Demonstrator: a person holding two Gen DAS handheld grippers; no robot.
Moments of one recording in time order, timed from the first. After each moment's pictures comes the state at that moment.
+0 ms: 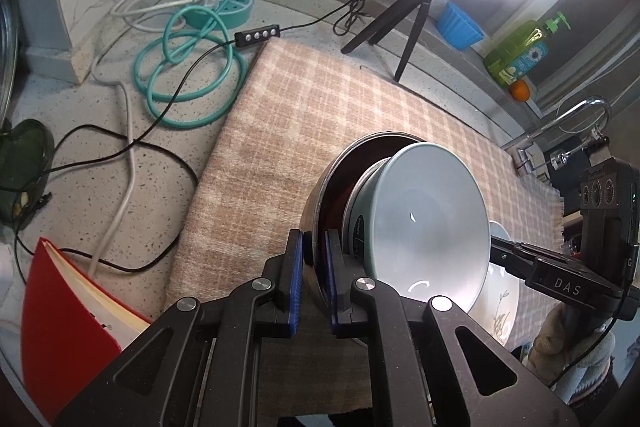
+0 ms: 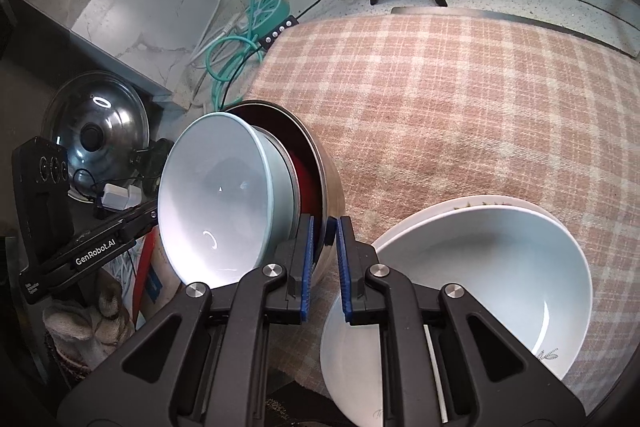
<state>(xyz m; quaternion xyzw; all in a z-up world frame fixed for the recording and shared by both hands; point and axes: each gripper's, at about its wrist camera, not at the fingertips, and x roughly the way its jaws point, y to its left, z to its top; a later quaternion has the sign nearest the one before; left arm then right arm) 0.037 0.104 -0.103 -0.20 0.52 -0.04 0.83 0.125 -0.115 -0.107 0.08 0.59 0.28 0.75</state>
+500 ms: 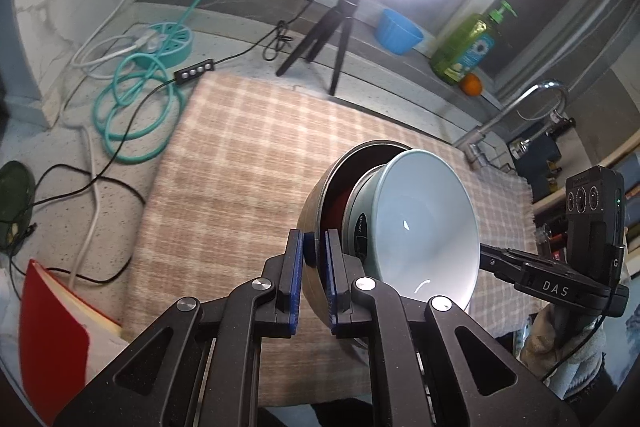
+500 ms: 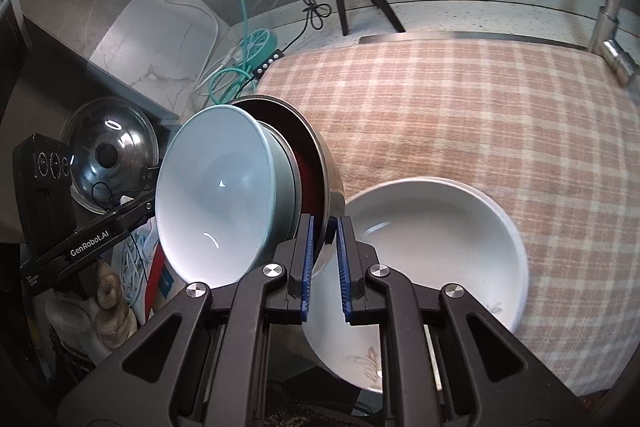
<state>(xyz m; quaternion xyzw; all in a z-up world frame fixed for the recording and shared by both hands) 0.036 0.055 -0.060 -0.18 0.49 -0.10 0.85 0.099 -0.180 -0.065 0.11 0.56 0.26 0.77</state>
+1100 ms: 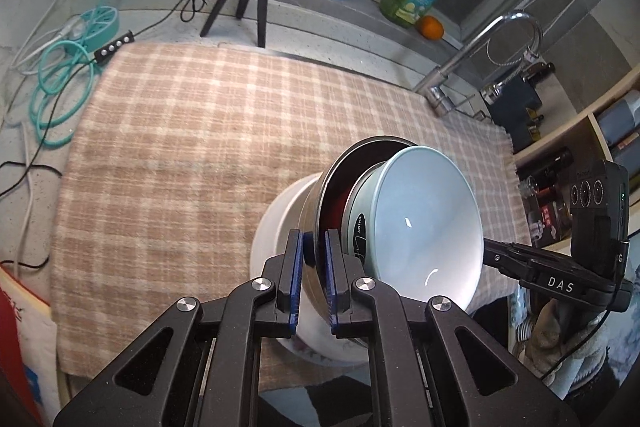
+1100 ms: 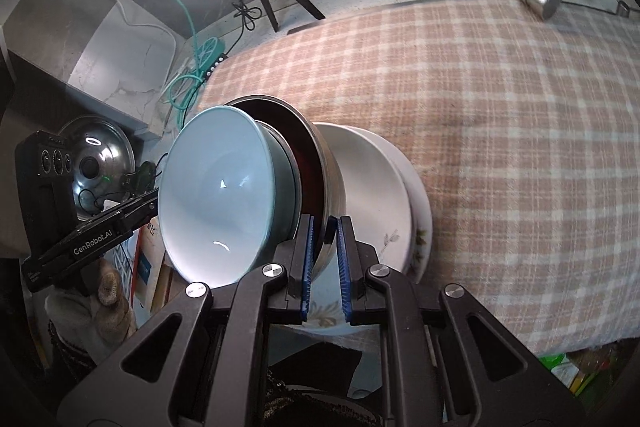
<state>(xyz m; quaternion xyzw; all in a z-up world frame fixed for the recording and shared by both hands) 0.033 -0.030 -0.076 -0.14 0.53 -0.16 0.82 0.066 -0.268 -0.075 0.14 0.59 0.19 0.77</state>
